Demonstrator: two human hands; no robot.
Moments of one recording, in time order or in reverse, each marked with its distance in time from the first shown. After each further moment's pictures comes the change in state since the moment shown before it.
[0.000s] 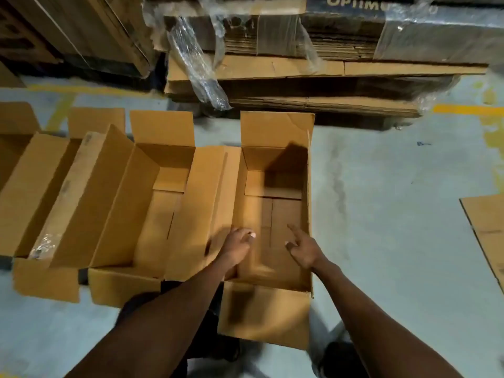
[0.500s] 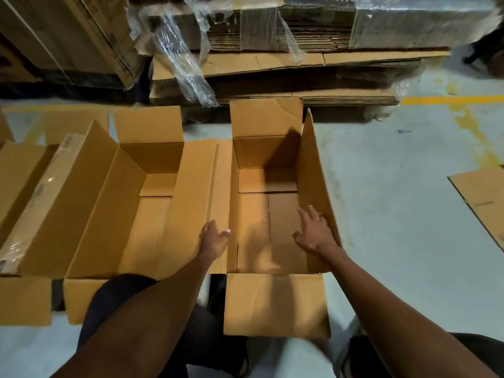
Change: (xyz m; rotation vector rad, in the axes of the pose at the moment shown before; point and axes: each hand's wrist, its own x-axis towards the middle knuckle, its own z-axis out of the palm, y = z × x) left_hand 0.042 -0.120 0.002 0.097 0.214 -0.065; right_hand 0.008 0.050 0.060 -0.382 0.246 0.074
